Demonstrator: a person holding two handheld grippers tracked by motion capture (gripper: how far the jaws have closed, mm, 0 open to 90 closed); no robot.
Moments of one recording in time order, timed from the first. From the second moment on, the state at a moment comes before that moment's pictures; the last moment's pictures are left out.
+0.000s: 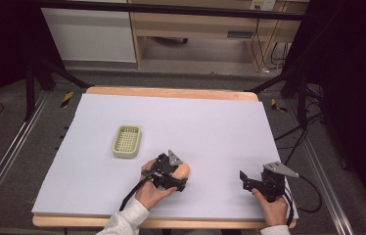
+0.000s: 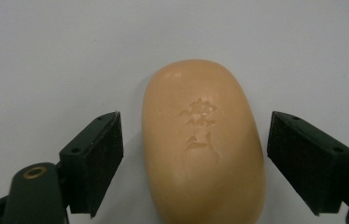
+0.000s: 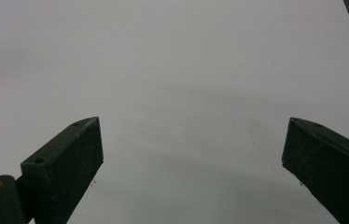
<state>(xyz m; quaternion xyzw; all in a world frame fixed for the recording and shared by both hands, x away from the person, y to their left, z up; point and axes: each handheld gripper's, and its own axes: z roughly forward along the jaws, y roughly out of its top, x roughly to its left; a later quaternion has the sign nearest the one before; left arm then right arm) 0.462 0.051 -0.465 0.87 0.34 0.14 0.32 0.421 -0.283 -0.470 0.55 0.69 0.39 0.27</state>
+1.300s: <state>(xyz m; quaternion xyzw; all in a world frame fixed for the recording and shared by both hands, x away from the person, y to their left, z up) 0.465 0.047 -0.470 0.88 0.35 0.13 0.29 0.422 -0.282 -0.472 0.55 0.69 0.38 0.26</state>
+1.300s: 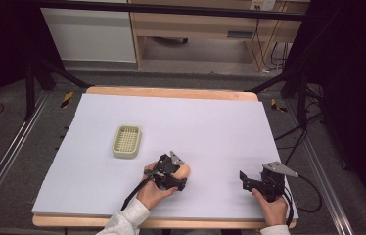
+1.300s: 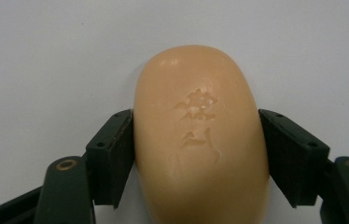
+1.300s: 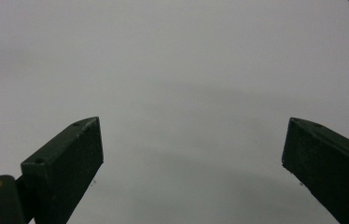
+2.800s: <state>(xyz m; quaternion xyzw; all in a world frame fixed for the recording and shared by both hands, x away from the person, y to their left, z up) 0.458 0.081 -0.439 0.86 0.37 0.14 0.32 0.419 -0.283 -0.470 0.55 0.69 0.39 0.26</state>
